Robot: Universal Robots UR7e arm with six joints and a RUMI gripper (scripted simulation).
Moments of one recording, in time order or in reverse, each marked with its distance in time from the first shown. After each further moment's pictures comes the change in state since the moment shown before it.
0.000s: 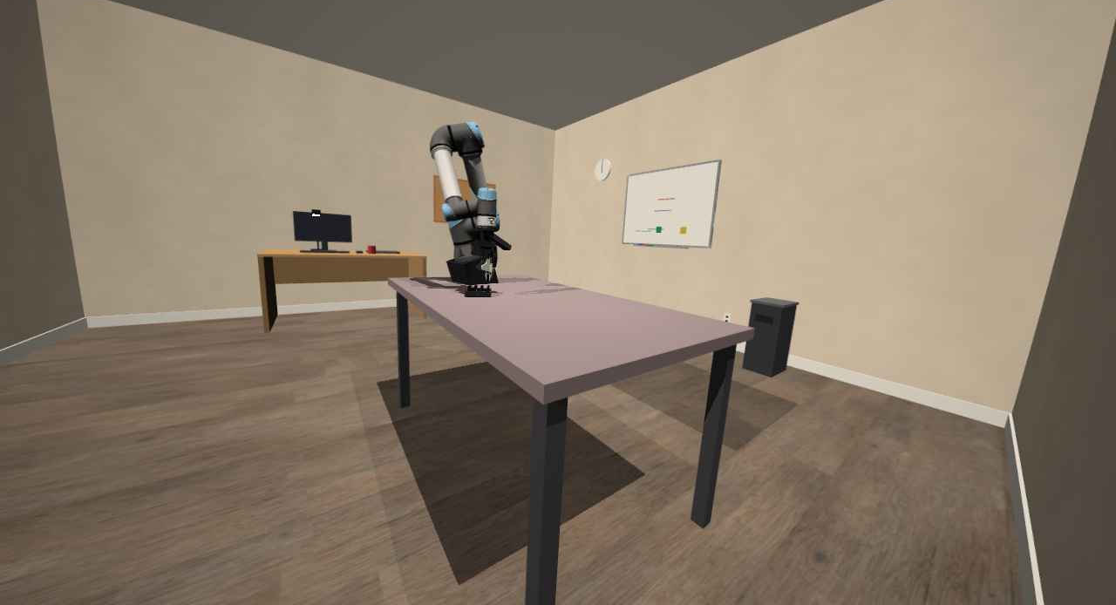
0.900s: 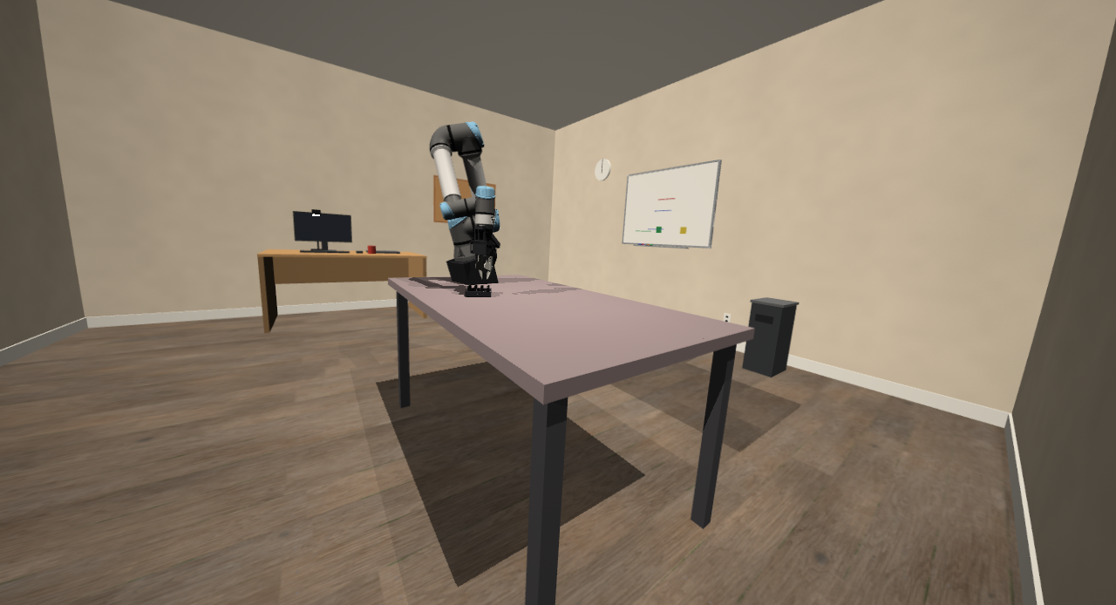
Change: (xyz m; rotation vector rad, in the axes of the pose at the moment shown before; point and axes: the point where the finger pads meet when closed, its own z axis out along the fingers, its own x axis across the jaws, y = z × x) arm -0.012 0.012 -0.006 -0.004 -0.006 -0.571
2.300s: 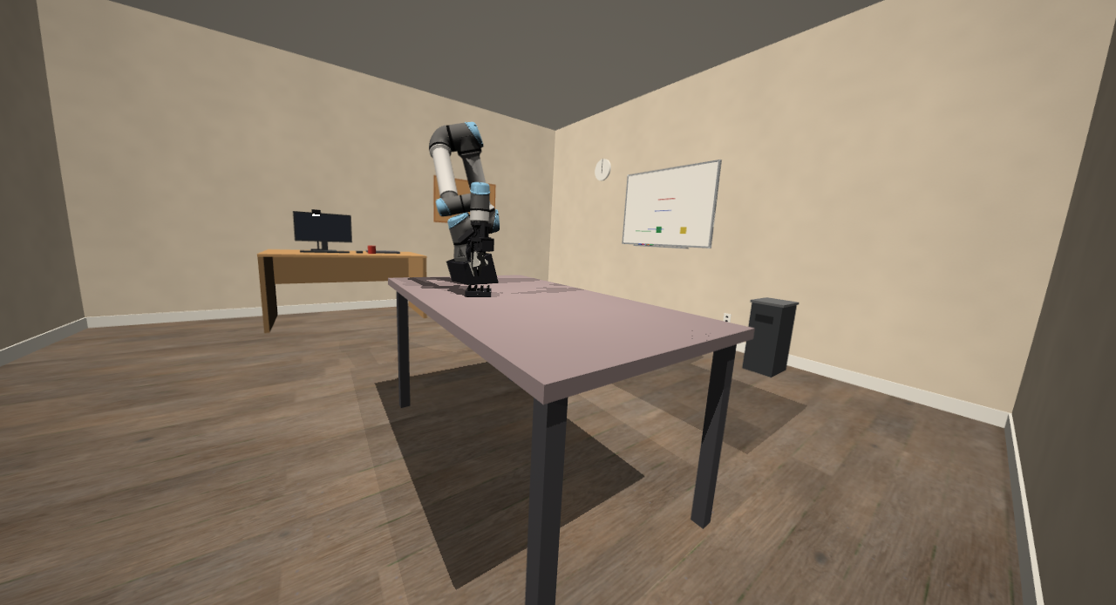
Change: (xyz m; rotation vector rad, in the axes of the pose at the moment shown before) arm -0.031 0.021 -0.013 -0.001 0.004 -1.191
